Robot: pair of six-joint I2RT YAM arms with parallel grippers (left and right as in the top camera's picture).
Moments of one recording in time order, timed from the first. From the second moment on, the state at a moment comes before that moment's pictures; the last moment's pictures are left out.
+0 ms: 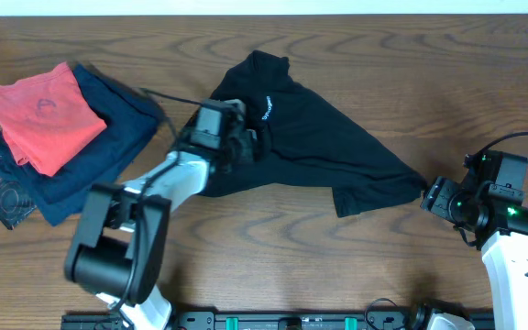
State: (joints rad) left arm -0.33 1.82 0.92 -0.03 0.25 -0.41; right arm -0.25 1.10 0.71 -0.76 -0.07 0.23
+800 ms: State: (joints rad) left arm -0.46 1.92 0.98 0.07 0.07 -0.44; right arm -0.25 1.10 0.71 -0.76 -0.08 0.23
